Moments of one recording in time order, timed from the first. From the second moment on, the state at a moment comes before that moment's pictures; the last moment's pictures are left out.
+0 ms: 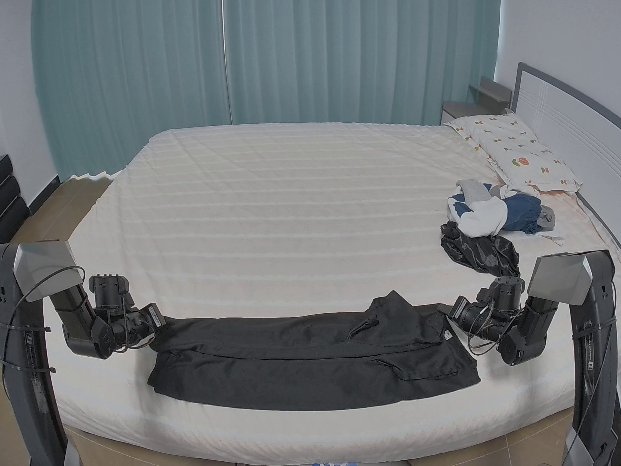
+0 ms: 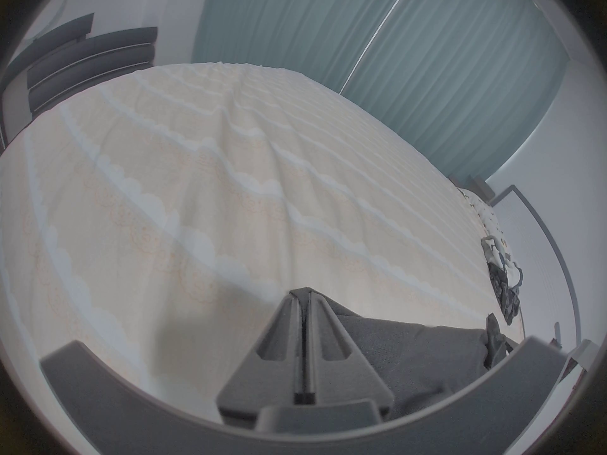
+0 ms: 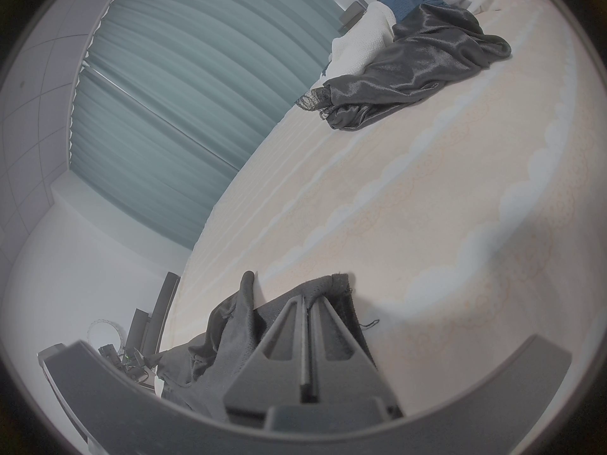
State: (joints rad) left arm 0.13 2.38 -0.74 -0.96 -0.18 -0.46; right arm 0.05 2.58 -0.83 -1.31 0.35 0.71
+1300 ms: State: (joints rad) left arm 0.16 2.39 -0.75 -0.96 -0.19 -0.57; right arm 0.12 2.40 -0.74 -1.34 0.29 0.73
